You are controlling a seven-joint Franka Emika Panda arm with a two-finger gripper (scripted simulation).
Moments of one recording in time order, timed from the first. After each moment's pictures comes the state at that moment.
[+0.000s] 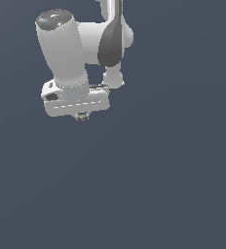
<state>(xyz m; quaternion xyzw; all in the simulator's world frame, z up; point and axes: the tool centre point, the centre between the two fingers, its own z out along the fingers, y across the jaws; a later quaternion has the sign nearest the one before) -0.008 -0.112 0.258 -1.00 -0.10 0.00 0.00</state>
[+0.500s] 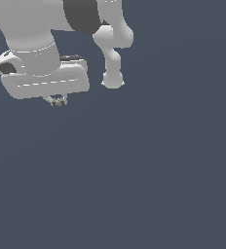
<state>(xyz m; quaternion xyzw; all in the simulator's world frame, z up) 0.007 -0.166 0.345 -1.00 -0.10 0.00 0.00</state>
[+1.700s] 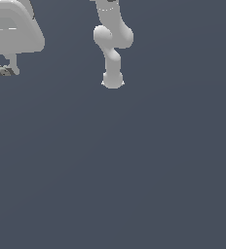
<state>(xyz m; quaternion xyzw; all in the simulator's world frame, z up) 0.033 -0.237 0.459 -1.00 -0.10 0.00 0.00</state>
